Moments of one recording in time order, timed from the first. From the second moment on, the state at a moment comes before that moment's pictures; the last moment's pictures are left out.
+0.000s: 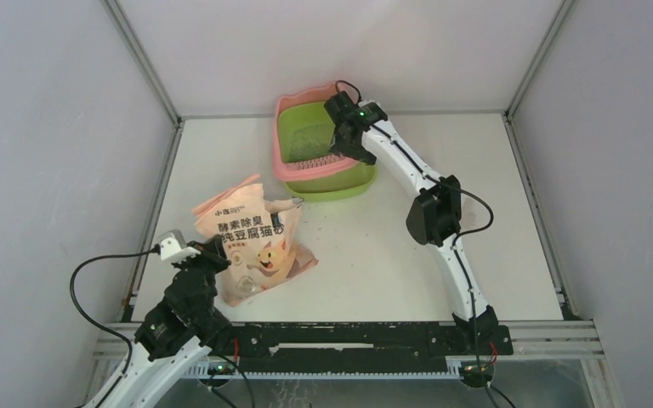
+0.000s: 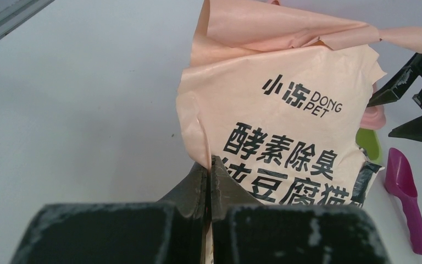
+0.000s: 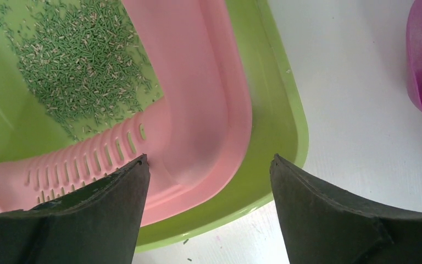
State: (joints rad) left arm -0.71 0.01 0.35 -0.53 -0.86 -0.61; right arm 0.58 2.40 2.48 -1.23 0.38 0.83
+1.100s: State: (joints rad) left arm -0.71 0.01 0.36 -0.51 -0.82 -0.61; right arm 0.53 2.40 2.37 -1.17 0.37 0.81
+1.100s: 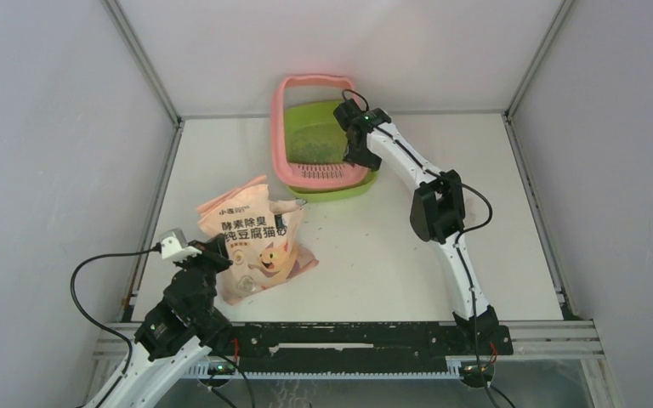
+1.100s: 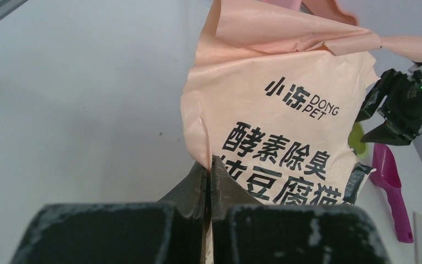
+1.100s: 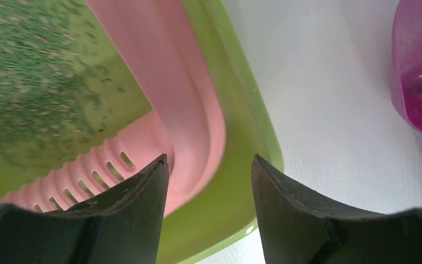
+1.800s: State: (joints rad) left arm -0.71 0.01 0.36 -0.50 -0.80 -0.61; right arm 0.52 2.34 2.38 -1.18 0.38 0.74
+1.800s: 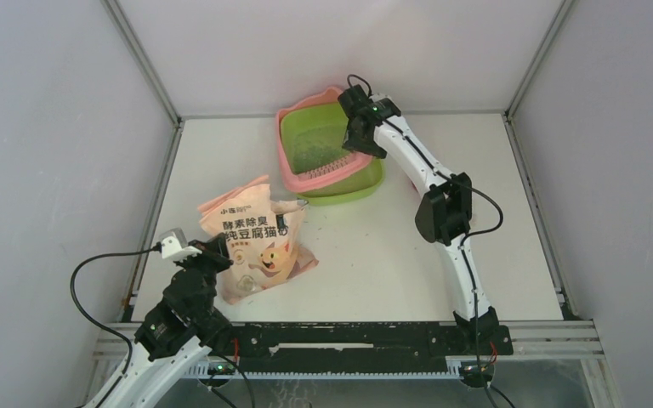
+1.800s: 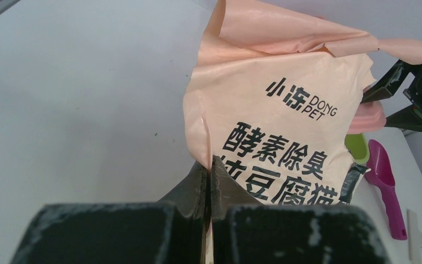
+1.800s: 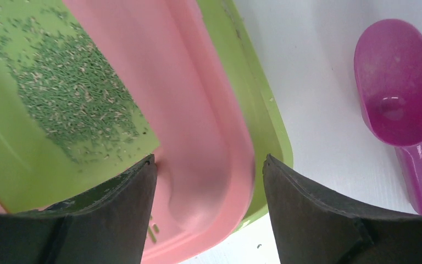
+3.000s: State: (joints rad) left arm -0.71 0.01 0.36 -0.48 -0.78 -0.61; right arm 0.50 2.28 2.21 -1.13 0.40 0.70
